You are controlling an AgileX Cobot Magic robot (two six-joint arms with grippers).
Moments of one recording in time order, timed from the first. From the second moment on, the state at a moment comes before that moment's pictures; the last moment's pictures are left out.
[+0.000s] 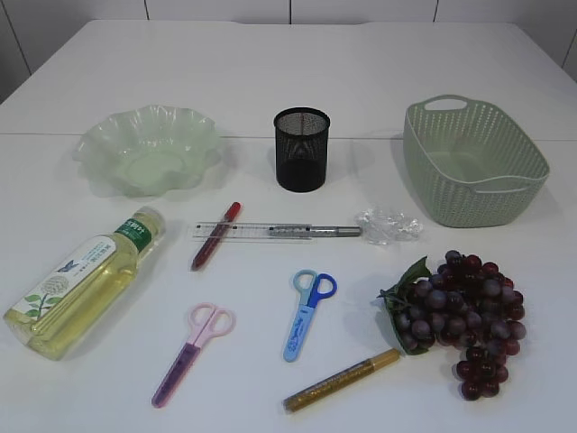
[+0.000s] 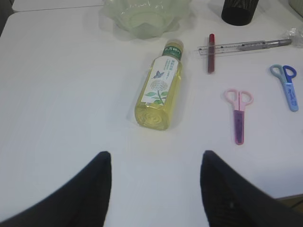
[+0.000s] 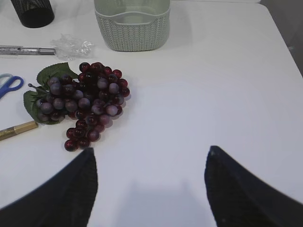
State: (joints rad) left arm -0.15 0.01 -0.53 -0.04 1.11 0.00; right arm -0.05 -0.02 -0.50 0.00 1.14 -0.08
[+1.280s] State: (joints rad) left arm -0.15 0.01 -0.53 -0.04 1.11 0.00; right arm -0.05 -0.02 -0.50 0.00 1.14 -0.08
